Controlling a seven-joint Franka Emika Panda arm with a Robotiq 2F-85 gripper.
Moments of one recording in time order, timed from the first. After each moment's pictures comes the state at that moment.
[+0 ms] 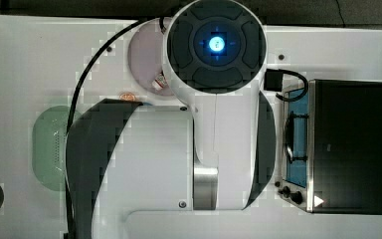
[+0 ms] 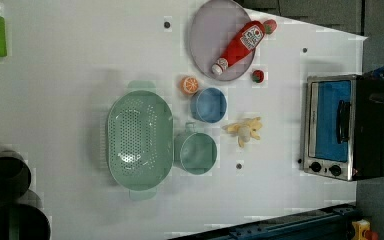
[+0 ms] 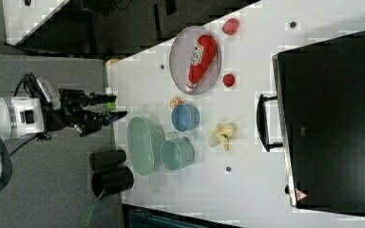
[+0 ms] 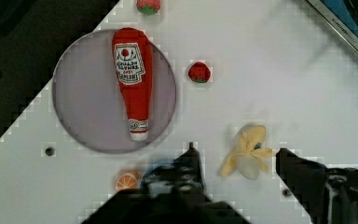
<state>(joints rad) 0.01 -0.03 -0.01 -1.76 -0.02 0.19 0.07</state>
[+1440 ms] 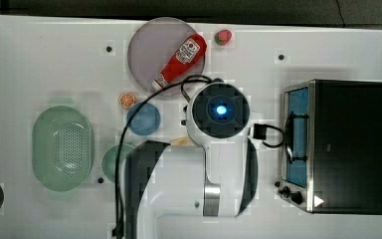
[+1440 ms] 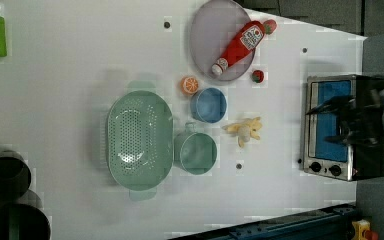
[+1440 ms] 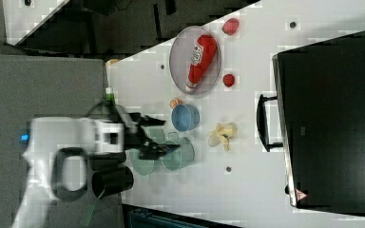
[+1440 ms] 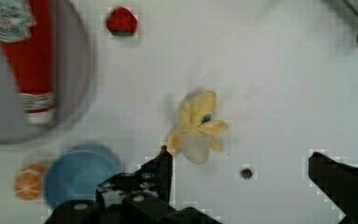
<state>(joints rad) -0.02 -0.07 -0.01 -2.22 -0.02 0.46 0.09</state>
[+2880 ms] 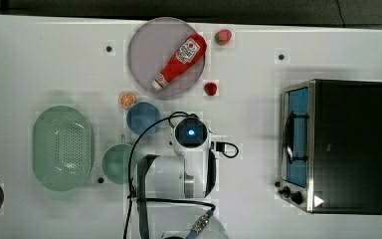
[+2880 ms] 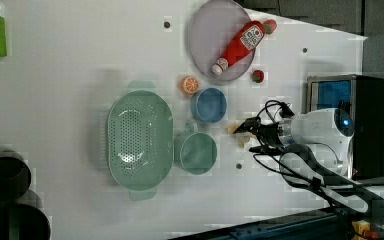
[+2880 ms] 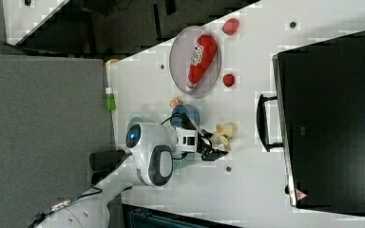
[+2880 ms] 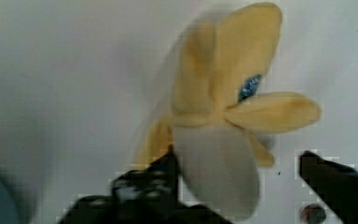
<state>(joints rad) 0.01 0.37 0.02 -2.44 -0.01 1.04 0.10</state>
